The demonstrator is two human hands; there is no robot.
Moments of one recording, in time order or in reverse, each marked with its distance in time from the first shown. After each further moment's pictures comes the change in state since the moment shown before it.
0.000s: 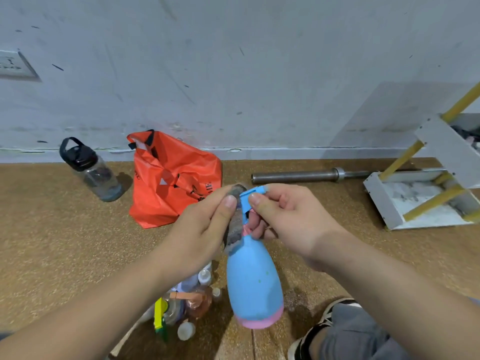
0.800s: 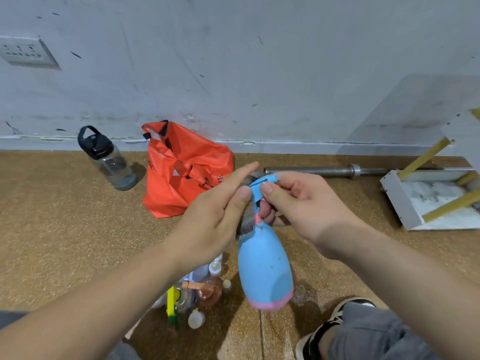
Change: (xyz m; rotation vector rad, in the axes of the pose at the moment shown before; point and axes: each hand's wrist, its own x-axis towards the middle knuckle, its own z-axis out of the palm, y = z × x) left_hand 0.000 -0.007 -0.007 0.130 0.085 0.059; right_hand 0.012 -0.003 0.005 0.000 -0.040 -0.058
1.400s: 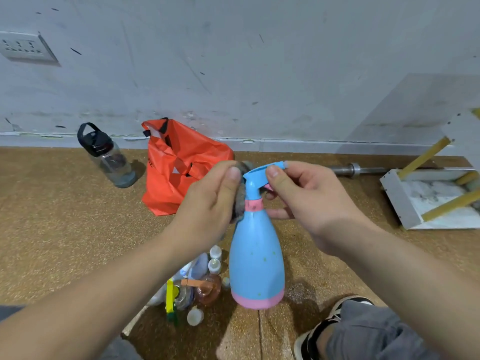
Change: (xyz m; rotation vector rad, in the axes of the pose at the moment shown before) left_hand 0.008 0.000 0.002 -0.064 0.128 -0.068; right_hand -0.001 -0.007 0.003 0.190 0.131 0.009
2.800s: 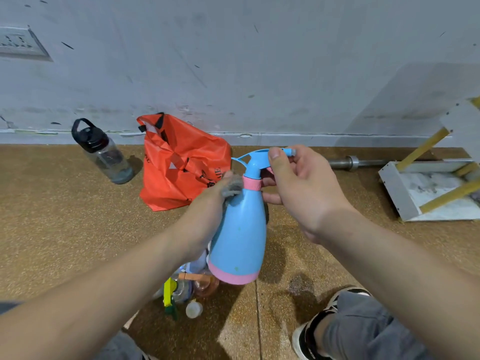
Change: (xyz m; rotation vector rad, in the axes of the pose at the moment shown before) left_hand 0.001 0.017 0.023 -0.582 -0.044 -0.634; right_hand 0.009 0.004 0.004 -0.009 0.160 -0.022
